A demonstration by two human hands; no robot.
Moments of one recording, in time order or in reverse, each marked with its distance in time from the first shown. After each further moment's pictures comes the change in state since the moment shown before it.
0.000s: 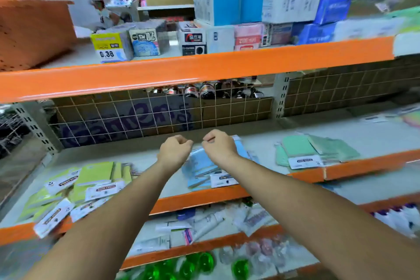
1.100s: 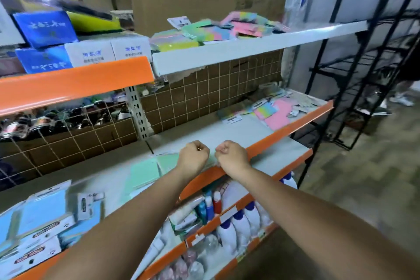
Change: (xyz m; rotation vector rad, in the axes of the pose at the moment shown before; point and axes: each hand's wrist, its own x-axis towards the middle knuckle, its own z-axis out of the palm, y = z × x) left_hand -0.087 0.273 0.356 -0.196 -0.476 0.285; right_hand -0.004 0.277 -0.337 0.024 0.373 0.243
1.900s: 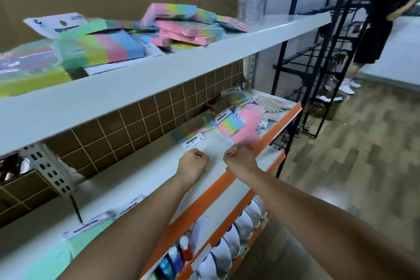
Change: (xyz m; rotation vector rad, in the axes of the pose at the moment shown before) left_hand 0.156 0.053 0.136 0.006 -0.219 -0.008; right_hand 0.159 0.090 -0.093 -0.002 0.090 0.239
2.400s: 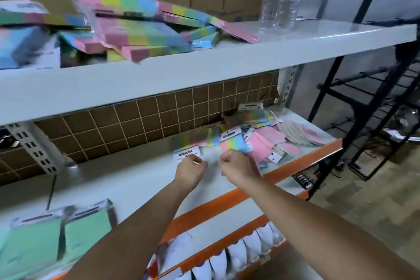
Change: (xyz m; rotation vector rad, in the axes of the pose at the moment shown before) left_hand 0.070 0.037 0.067 -0.015 0.277 -0.229; right_hand 0.130 0.012 -0.042 -0.180 -0.270 -0.212
